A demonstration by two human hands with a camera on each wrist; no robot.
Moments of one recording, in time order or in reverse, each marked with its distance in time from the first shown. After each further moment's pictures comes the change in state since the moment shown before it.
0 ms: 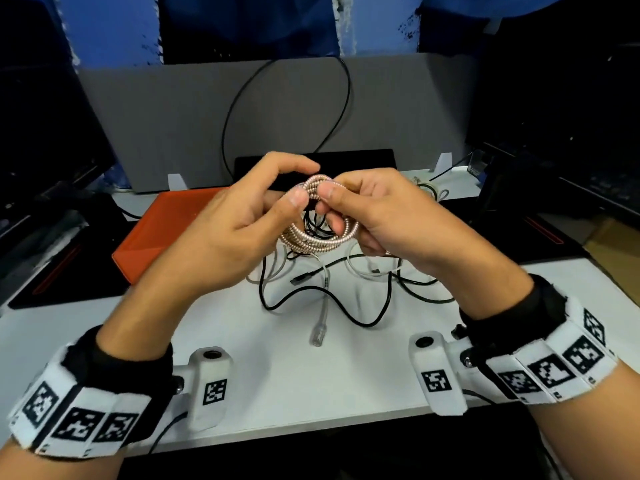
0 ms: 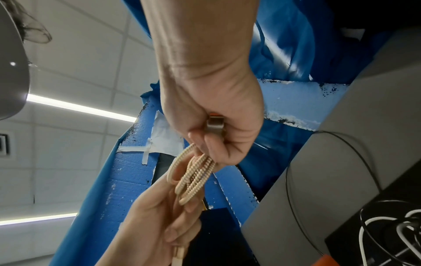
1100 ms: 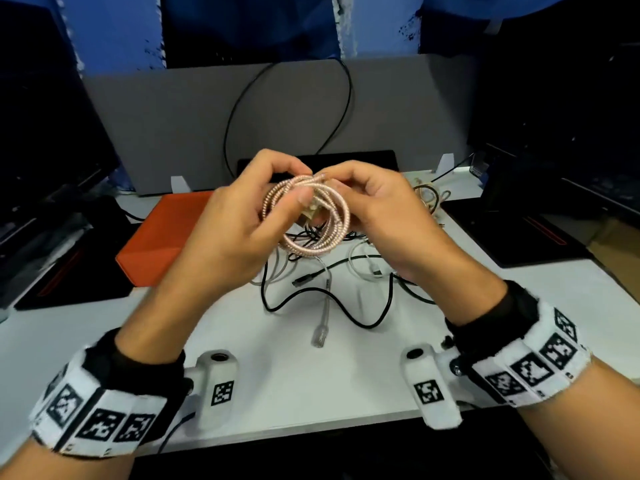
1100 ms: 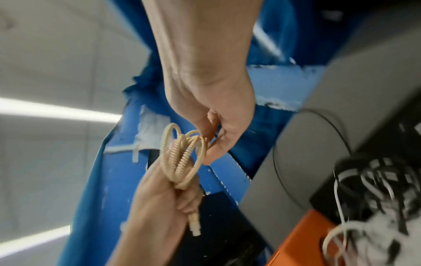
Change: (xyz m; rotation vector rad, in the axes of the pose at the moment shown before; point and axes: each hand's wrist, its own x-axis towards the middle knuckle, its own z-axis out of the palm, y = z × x) left_hand 0.000 0.002 0.009 0.107 0.231 0.076; right_hand 0.011 0.014 0.012 0.188 0.158 -0.125
